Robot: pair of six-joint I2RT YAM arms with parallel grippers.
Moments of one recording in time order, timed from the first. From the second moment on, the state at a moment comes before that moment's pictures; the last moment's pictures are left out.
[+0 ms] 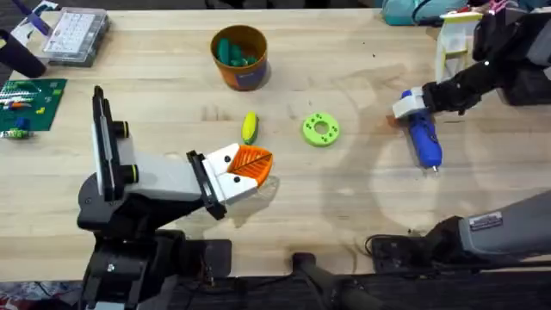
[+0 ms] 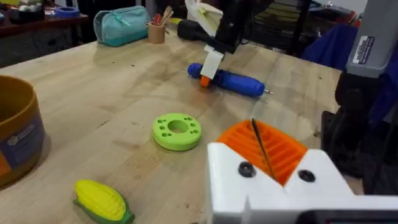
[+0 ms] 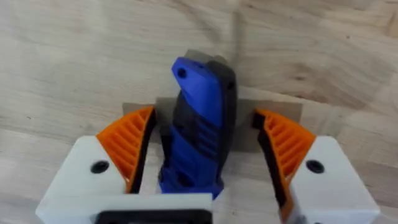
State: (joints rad) left arm -0.06 0.00 0.01 -0.10 1.05 -0.08; right arm -0.29 1.76 1.10 -0.76 -0.14 -0.43
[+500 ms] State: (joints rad) left arm -0.06 0.00 0.01 -0.10 1.05 -0.08; right arm -0.29 1.77 1.11 -0.75 -0.12 -0.43
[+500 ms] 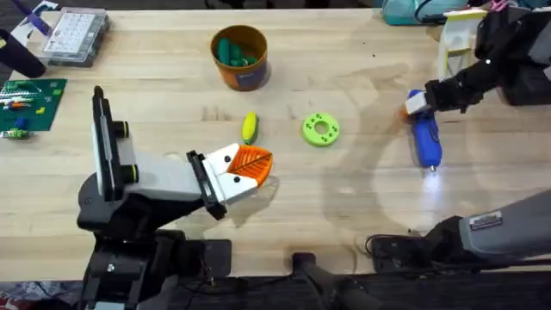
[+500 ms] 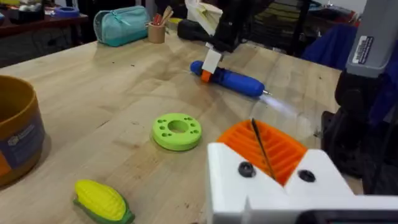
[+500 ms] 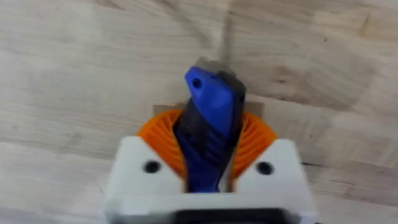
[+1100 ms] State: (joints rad) left arm -0.06 0.00 0.01 -0.10 1.05 -0.08; right arm -0.29 1.78 1.12 -0.75 -0.10 -0.43
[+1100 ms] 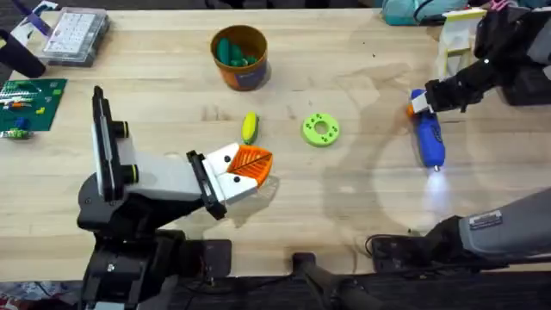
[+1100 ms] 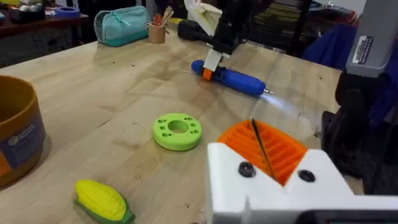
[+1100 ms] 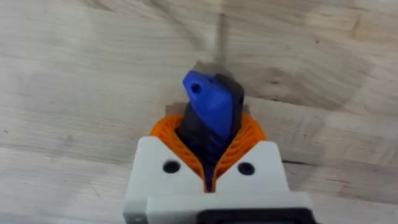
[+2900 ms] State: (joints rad) left arm -0.06 0.00 0.01 -0.10 1.05 -0.08; right arm -0.29 1.22 1.38 -1.12 -0.43 -0.36
